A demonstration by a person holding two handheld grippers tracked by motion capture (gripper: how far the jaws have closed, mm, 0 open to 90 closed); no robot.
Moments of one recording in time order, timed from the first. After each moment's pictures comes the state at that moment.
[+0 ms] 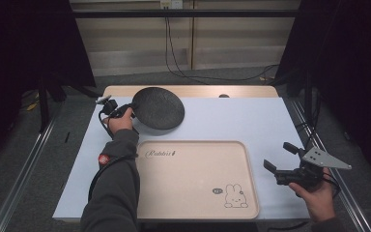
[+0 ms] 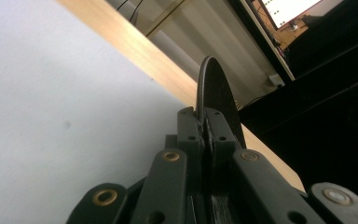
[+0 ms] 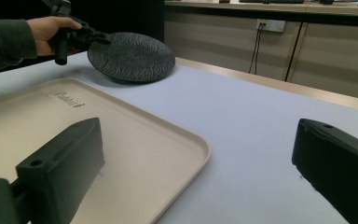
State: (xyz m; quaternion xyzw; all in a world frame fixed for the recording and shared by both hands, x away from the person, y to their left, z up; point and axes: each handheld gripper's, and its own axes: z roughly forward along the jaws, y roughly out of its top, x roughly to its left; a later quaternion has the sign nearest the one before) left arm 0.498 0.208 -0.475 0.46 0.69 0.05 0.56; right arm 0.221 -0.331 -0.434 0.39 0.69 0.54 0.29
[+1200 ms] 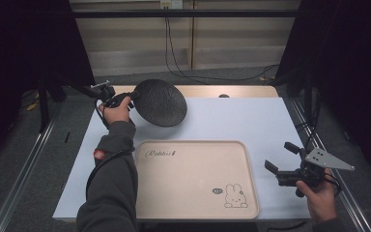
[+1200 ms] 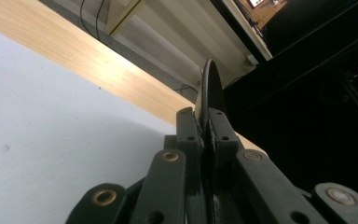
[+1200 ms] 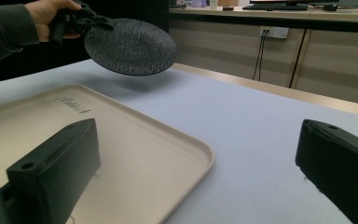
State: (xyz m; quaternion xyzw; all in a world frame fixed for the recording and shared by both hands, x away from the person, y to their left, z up) left arm 0.497 0.209 -0.419 0.49 0.66 0.01 0.57; right arm 0.218 -0.333 -0.433 0.38 0.68 0.55 0.29
